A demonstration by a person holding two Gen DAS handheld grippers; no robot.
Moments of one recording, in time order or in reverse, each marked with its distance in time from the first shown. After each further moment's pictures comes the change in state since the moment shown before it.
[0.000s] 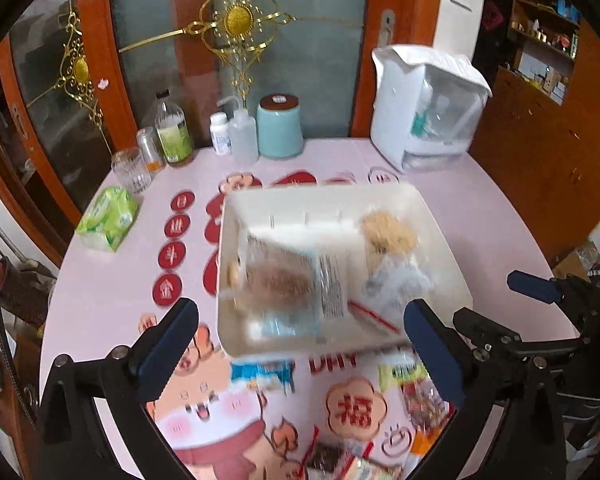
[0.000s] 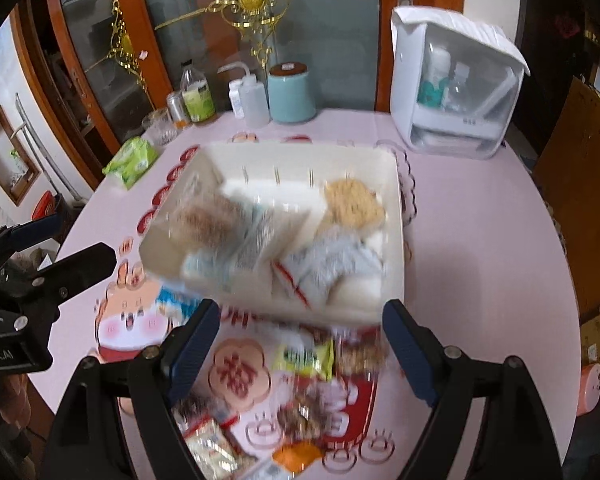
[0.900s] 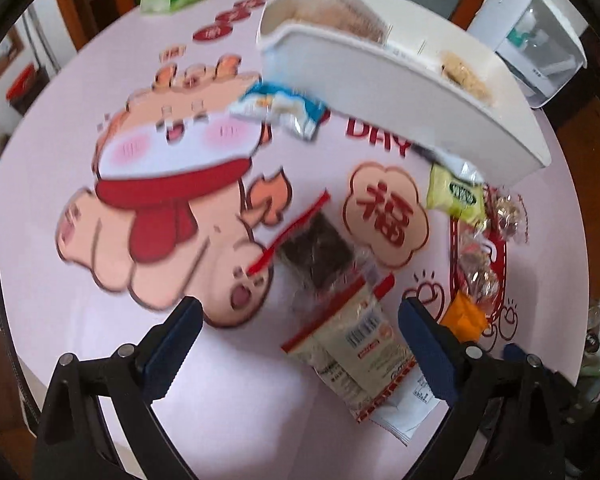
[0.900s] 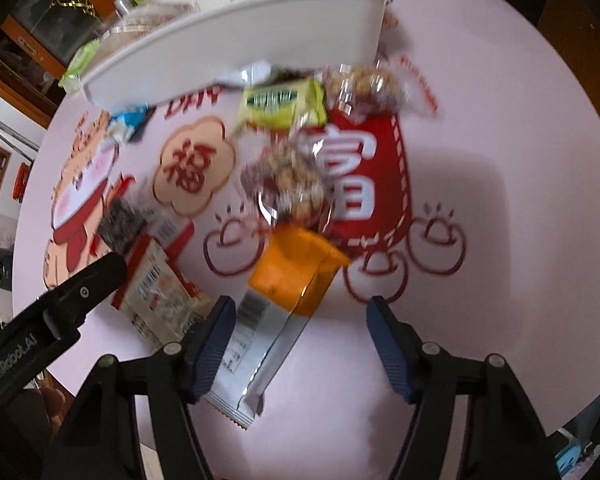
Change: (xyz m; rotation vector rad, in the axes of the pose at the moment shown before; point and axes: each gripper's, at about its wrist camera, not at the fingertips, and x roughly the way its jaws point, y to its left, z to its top) left arm 0.057 -0.024 -0.210 -0.432 0.335 0.091; right arm 0.075 -0.004 -0.160 0.180 0.336 0.025
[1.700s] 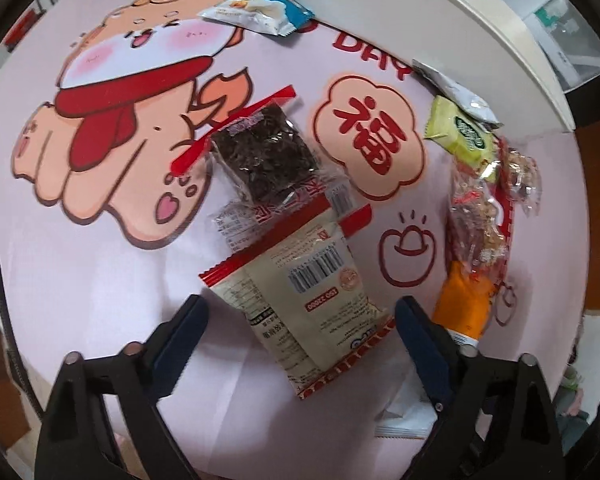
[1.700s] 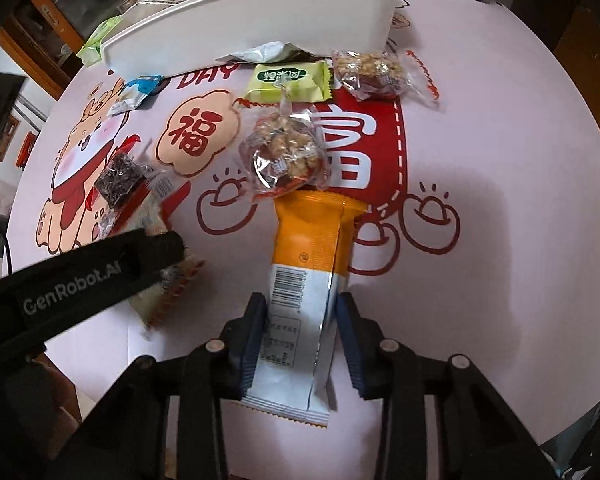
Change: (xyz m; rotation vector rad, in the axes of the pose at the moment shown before) left arm 0.038 -0.032 -0.040 -0.097 0.163 0.012; right arm -0.006 -0.006 -0.024 -0.100 -0.022 -0.027
